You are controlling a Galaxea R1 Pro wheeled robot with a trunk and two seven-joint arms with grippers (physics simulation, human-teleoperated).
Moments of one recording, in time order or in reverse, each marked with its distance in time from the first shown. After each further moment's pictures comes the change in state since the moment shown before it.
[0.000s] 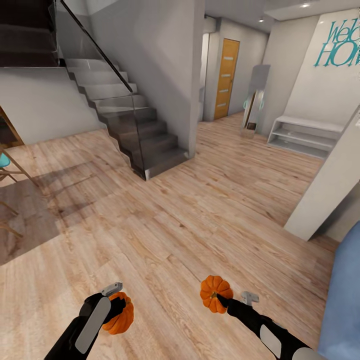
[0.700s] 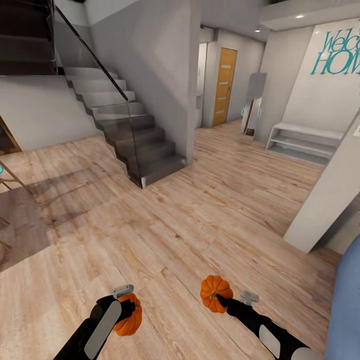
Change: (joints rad) left arm 0.000 -0.007 -0.130 0.000 -0.010 -0.003 -0.002; right arm 0.000 0.005 0.003 -0.001 0.002 -0.006 -0.013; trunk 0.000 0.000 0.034
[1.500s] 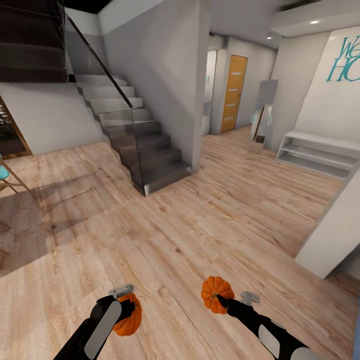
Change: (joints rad) left arm 0.000 0.000 0.000 -0.001 -0.003 0.000 0.002; right arm 0.000 0.002 0.004 -0.002 0.008 0.003 -0.041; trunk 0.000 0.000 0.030
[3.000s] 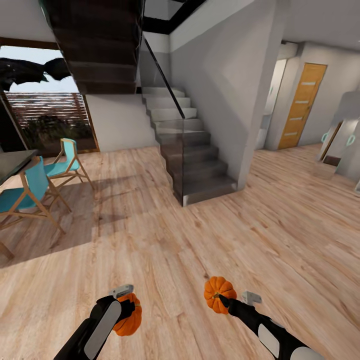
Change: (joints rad) left arm 0.001 0.001 0.000 -0.002 0.000 -0.001 0.000; right arm 0.000 0.000 0.000 -0.007 0.002 0.001 -0.061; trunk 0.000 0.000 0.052
